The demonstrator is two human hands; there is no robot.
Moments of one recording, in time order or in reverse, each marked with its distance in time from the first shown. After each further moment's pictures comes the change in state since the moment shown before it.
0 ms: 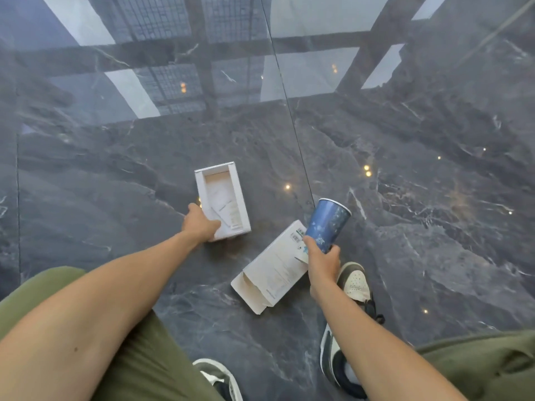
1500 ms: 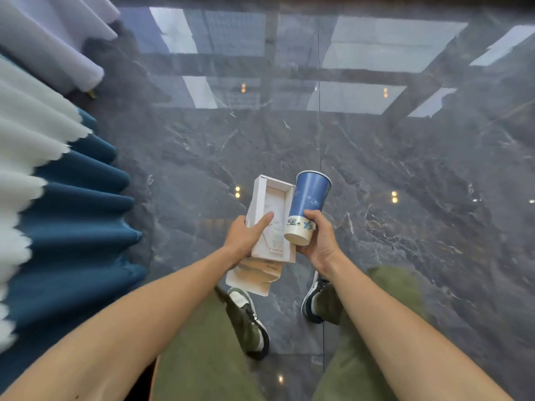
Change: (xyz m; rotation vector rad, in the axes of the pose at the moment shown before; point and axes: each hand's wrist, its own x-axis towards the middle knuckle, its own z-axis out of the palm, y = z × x) left_hand -0.367 0.083 -0.204 -0.557 -0.118 0.002; right_hand -0.301 -0.216 -0.137 0.181 -0.864 0.016
